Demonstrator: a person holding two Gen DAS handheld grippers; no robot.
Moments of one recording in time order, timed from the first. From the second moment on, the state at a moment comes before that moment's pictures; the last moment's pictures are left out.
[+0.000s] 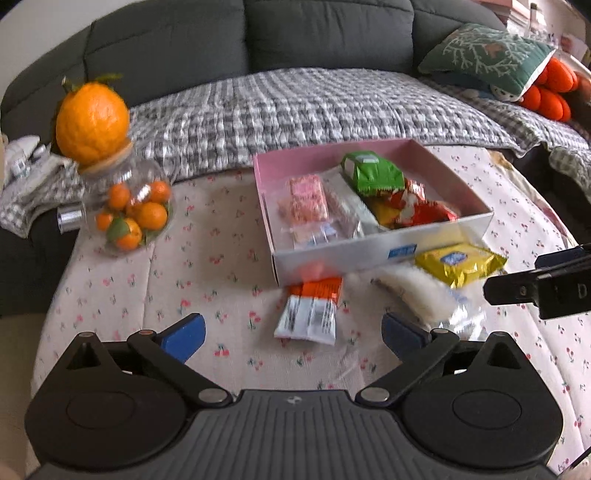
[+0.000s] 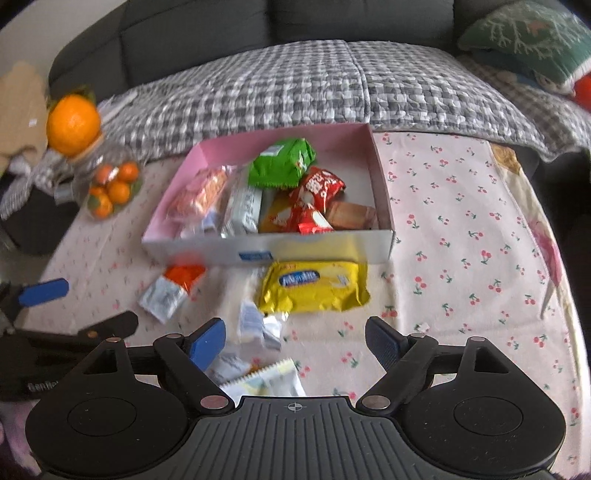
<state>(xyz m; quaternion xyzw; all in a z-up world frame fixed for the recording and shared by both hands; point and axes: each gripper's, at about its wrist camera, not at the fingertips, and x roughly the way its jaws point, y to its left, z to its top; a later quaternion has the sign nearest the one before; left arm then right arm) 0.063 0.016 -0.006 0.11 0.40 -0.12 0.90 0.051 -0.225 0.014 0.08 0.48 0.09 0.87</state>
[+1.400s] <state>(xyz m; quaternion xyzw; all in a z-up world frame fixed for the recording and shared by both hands) 0.034 0.009 -0.045 0.12 0.39 -0.21 0.89 0.000 -0.215 -0.035 -0.04 0.49 0.20 0.85</state>
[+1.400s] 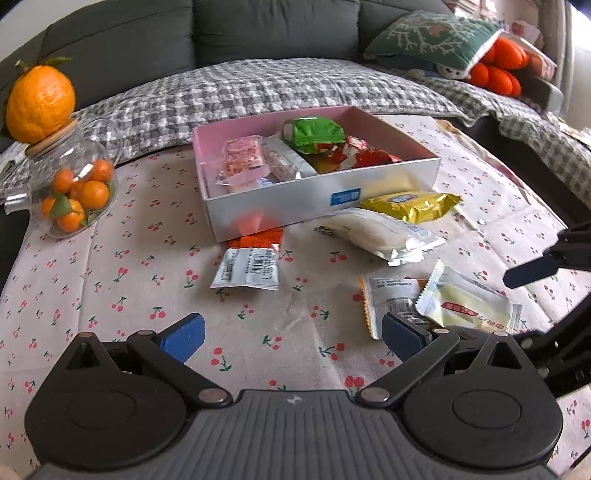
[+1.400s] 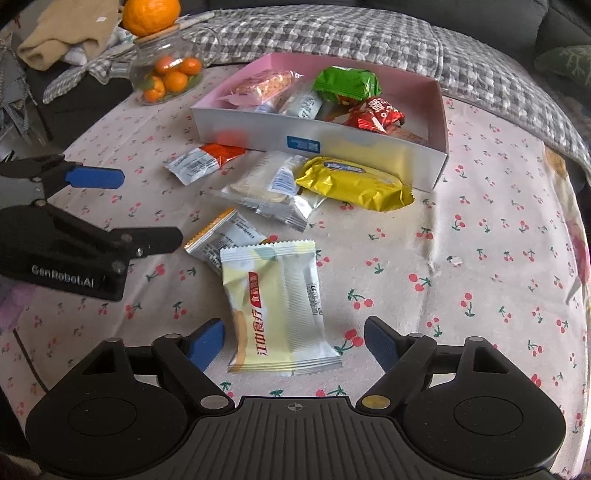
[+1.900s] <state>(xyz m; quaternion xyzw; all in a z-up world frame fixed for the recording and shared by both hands) 0.017 -0.035 -0.053 0.22 0.36 -0.29 0.86 0.008 -0.247 -0.034 -0.01 0.53 0.12 0.84</state>
